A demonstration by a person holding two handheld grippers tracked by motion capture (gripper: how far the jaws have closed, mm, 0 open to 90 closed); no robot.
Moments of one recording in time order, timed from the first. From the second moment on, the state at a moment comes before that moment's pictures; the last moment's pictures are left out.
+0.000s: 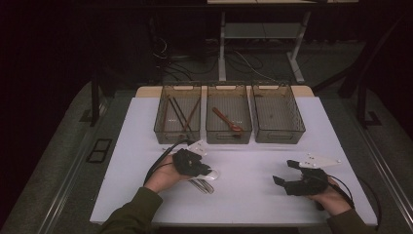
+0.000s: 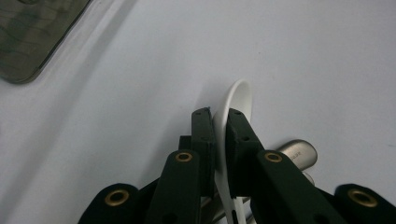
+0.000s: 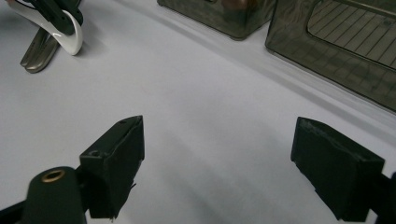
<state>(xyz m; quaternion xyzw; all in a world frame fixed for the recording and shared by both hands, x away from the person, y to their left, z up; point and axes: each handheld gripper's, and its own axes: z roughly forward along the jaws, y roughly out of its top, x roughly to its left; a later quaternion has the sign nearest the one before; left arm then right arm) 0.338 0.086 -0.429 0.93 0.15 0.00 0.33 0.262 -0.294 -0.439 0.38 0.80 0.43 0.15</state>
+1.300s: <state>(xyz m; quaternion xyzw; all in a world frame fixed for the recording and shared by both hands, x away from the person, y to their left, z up) 0.377 0.063 -0.363 0.89 0.19 0.07 0.41 0.262 -0.287 -0.443 0.39 0.80 0.44 0.15</state>
